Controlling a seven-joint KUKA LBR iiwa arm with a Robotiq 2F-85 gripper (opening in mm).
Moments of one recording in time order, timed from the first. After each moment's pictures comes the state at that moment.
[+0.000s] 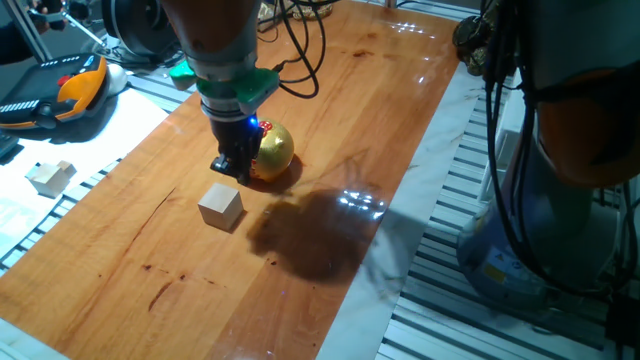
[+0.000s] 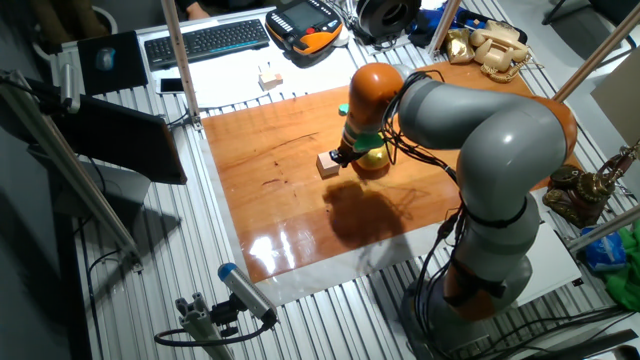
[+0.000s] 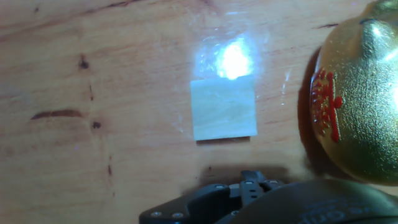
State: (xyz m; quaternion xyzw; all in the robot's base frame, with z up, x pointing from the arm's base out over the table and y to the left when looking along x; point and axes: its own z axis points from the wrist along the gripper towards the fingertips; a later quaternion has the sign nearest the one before) arm 0.485 0.136 0.130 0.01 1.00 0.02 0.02
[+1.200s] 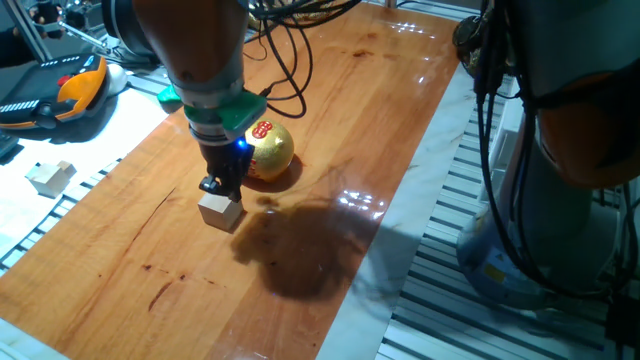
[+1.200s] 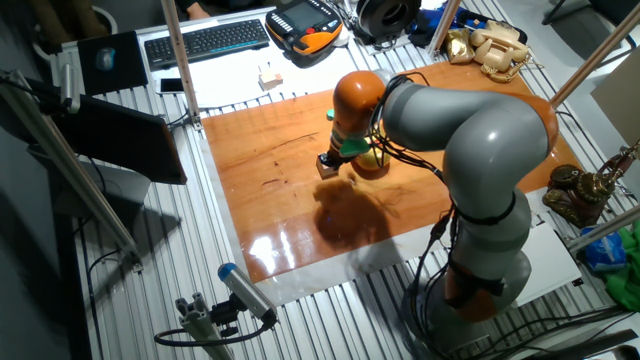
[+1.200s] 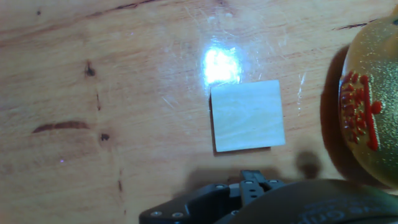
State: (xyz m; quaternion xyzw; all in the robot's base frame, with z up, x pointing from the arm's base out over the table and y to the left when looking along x) arm 0.496 0.160 0.101 0.03 1.00 0.01 0.02
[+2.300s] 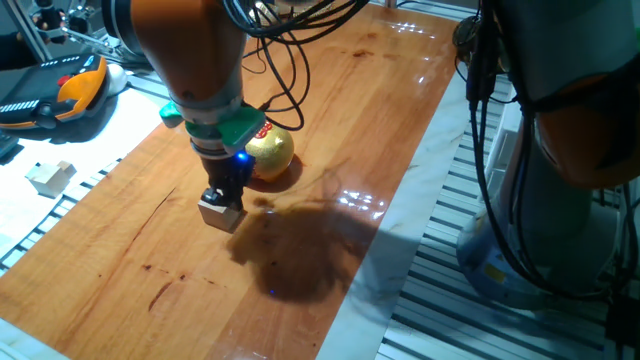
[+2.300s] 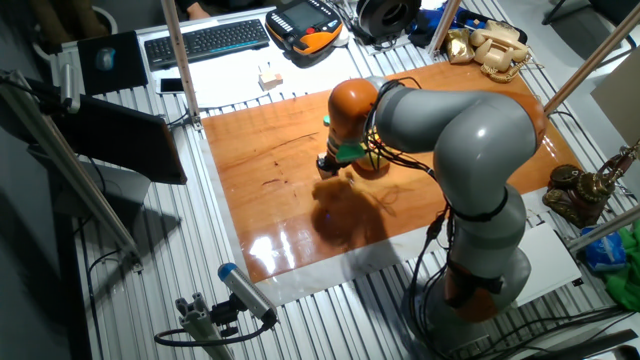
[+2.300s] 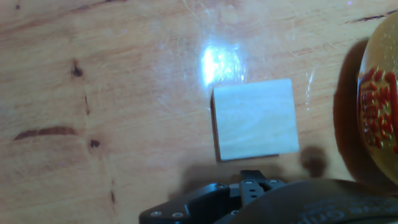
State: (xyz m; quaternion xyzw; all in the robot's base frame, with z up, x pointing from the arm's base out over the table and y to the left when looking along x) arm 0.489 0.162 0.078 0.03 1.00 0.00 0.02
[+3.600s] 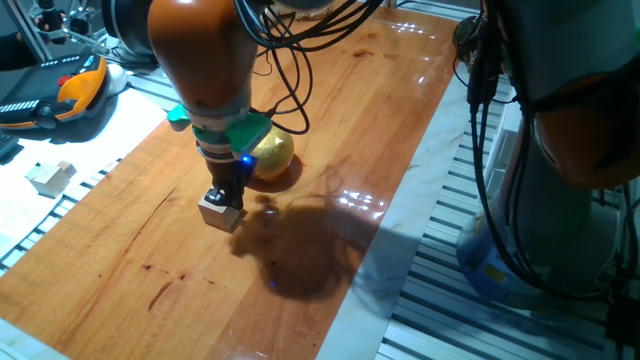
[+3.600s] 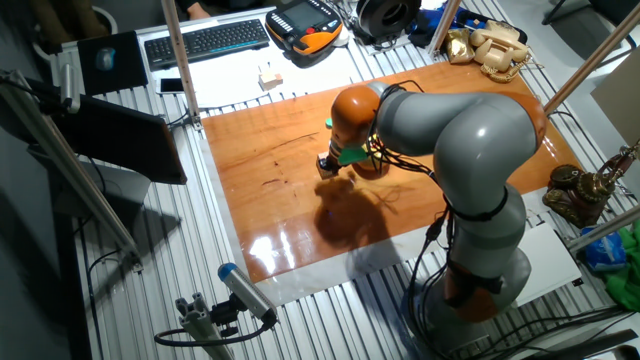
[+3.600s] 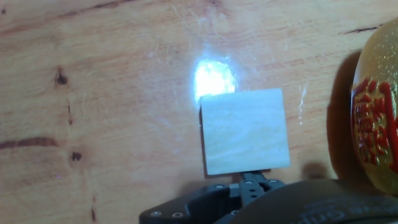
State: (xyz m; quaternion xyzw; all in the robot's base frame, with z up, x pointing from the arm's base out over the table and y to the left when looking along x) arm 0.506 0.153 0.067 0.02 1.00 0.00 0.05
